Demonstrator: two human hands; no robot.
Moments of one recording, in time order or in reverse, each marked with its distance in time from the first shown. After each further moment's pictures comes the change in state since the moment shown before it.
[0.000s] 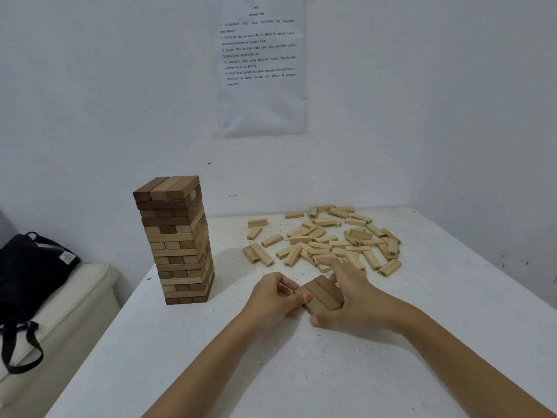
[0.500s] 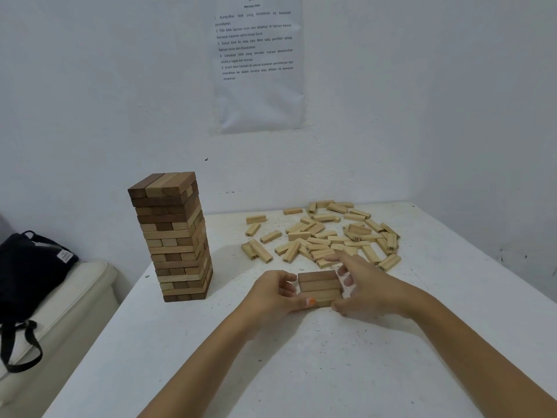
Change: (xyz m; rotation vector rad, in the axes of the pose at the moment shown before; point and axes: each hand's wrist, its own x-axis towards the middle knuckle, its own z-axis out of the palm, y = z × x) left_hand -0.008 0.010 -0.002 0.110 -0.074 0.023; right_hand 0.003 0.009 -0.017 -0.009 -0.013 0.033
